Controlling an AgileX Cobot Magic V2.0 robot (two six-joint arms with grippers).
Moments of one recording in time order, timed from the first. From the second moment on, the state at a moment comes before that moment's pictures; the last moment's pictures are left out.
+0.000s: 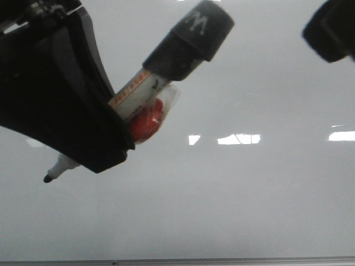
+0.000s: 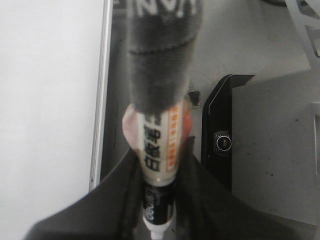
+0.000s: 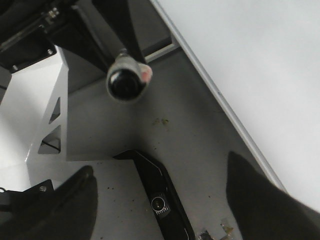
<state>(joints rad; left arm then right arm) -0.89 1.24 -0.95 -0.29 0.85 0.78 0.48 0.95 -0.84 0.67 0.99 -0.78</state>
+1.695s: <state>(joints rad) -0.88 0.81 -0.77 -0.34 0.68 0.72 0.59 1.23 -1.02 0.67 0.81 -0.82</state>
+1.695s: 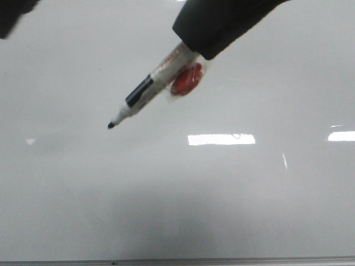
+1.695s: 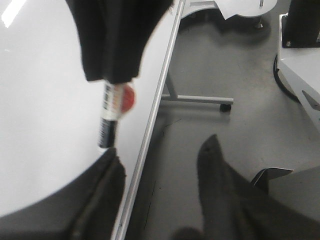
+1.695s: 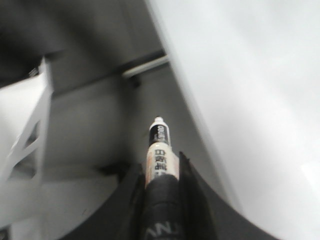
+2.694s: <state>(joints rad) -0.87 0.41 -0.57 -0.39 0.69 0.65 0.57 1.68 -1.24 0.79 0.41 -0.80</state>
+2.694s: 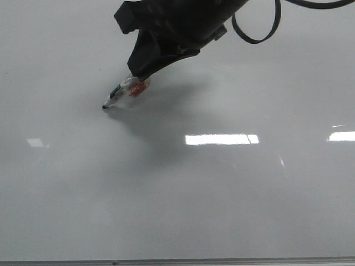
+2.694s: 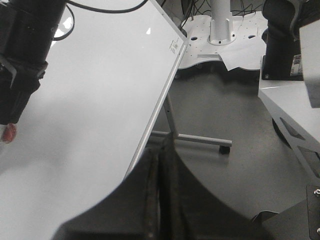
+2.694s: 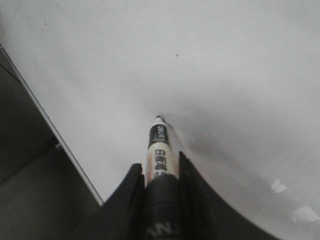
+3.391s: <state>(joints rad) -0.87 0.41 -0.57 -0.39 0.69 0.65 0.42 1.61 -1.12 0.79 0.54 -0.82</state>
